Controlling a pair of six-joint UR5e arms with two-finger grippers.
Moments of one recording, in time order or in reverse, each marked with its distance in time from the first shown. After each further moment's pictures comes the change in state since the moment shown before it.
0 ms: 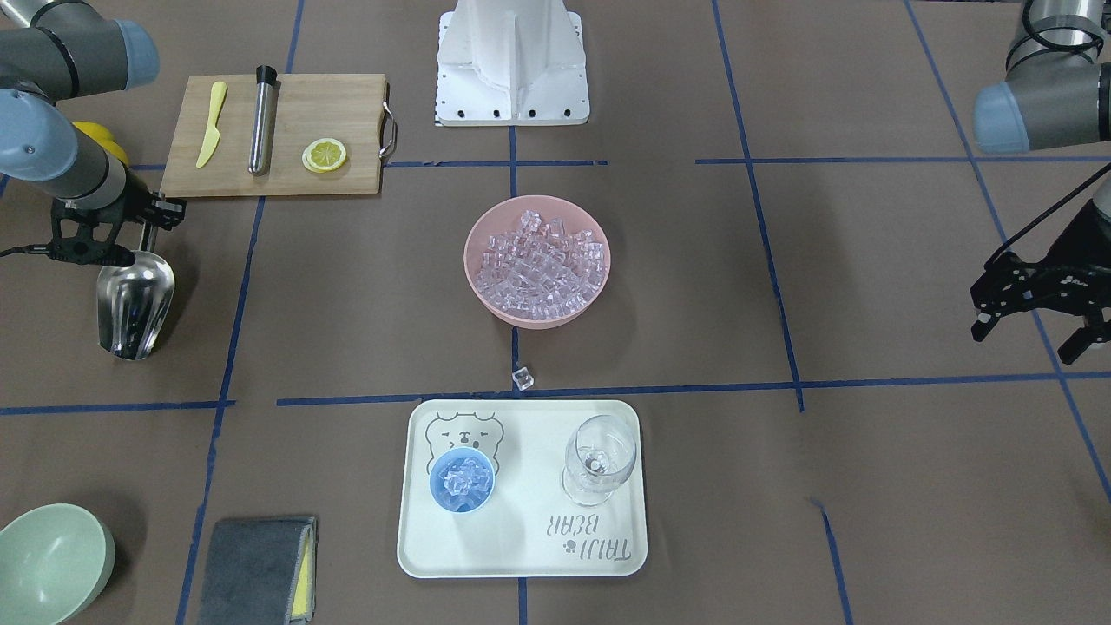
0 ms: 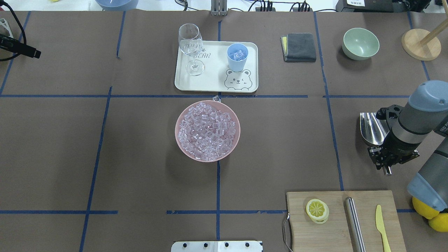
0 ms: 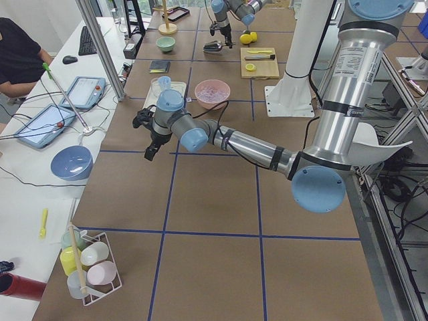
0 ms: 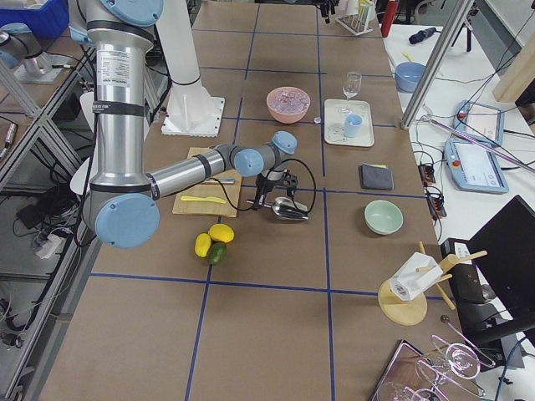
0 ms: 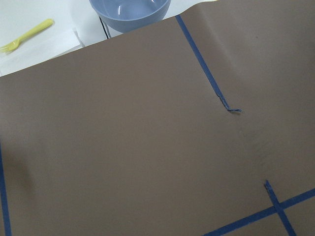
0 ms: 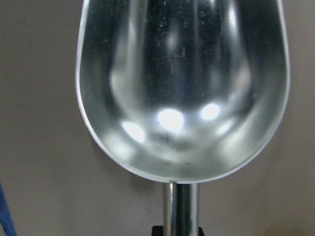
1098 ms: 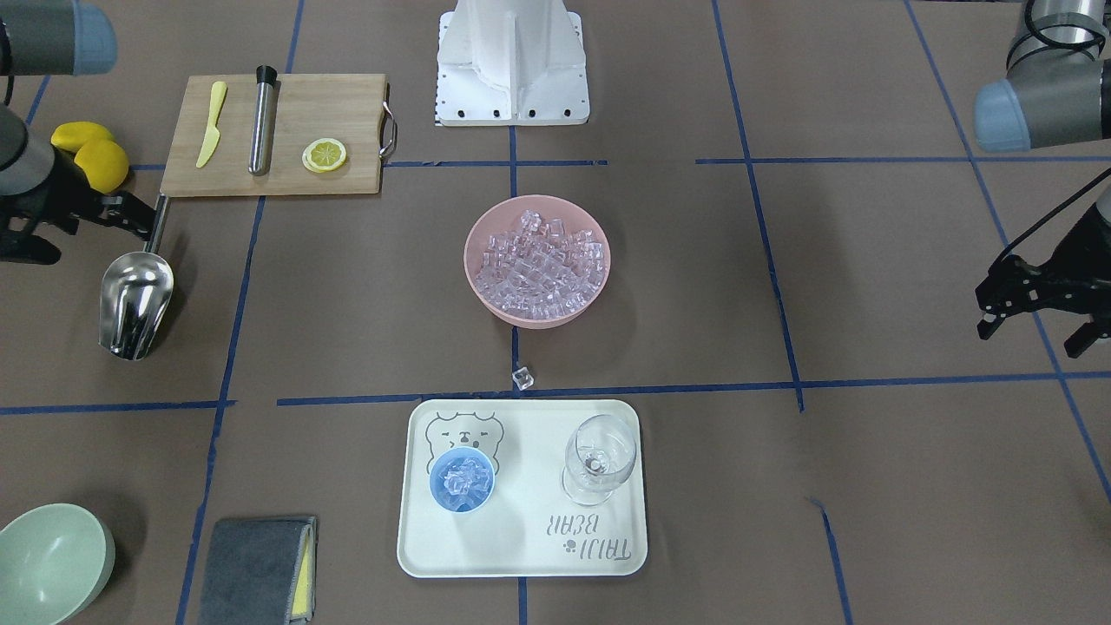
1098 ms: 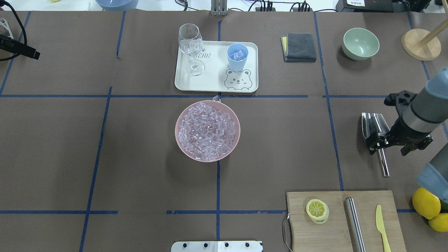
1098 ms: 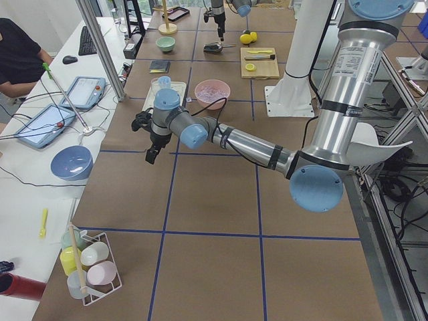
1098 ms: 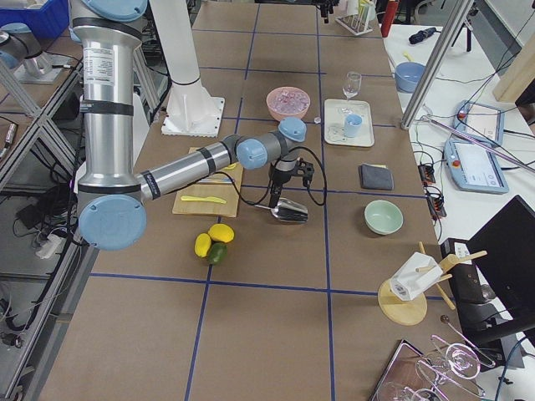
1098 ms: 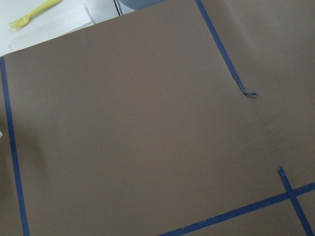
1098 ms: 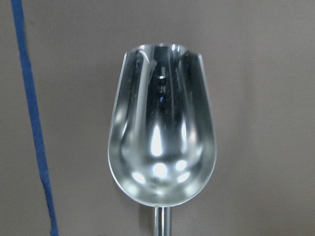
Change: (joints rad) left arm -0.016 -0.012 -0.011 0.164 -0.004 0.055; right arm 0.230 0.006 0.083 0.003 -0.002 -0.131
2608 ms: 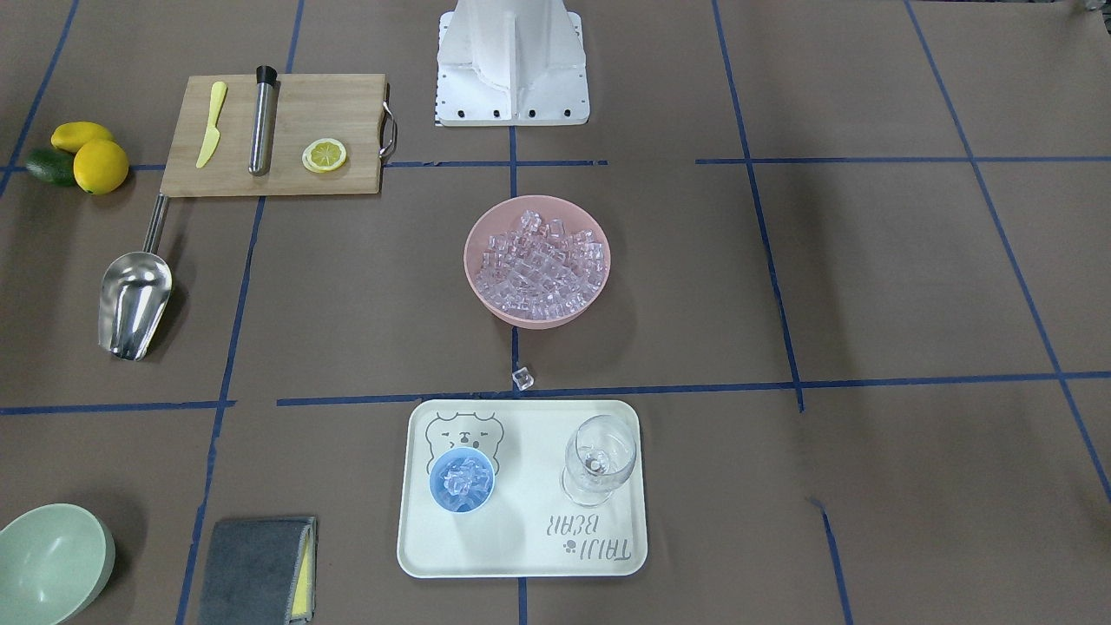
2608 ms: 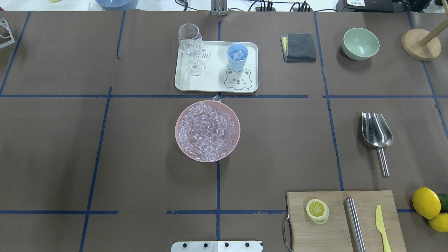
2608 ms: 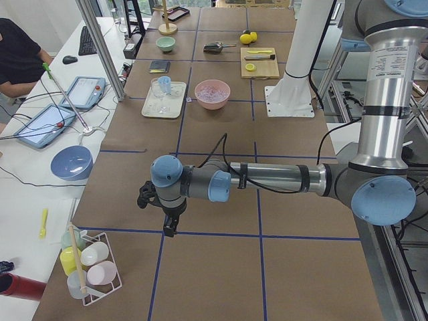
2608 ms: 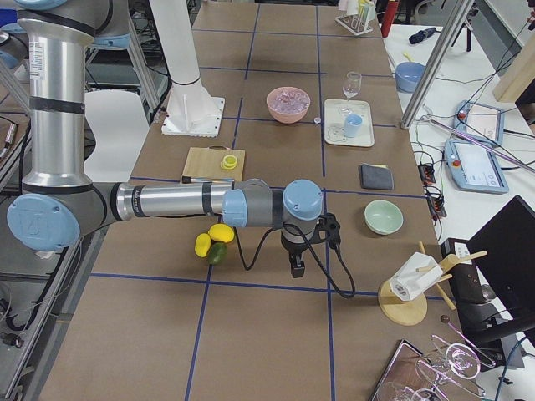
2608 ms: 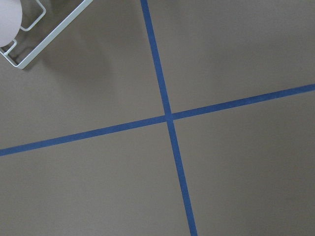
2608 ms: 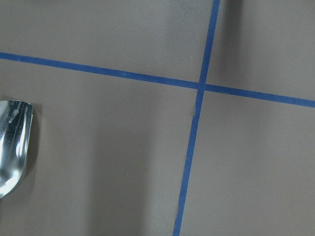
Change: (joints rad) left arm -0.314 0.200 0.112 0.236 -0.204 0.417; right arm 0.531 -0.043 -0.238 -0.003 0.162 -0.799
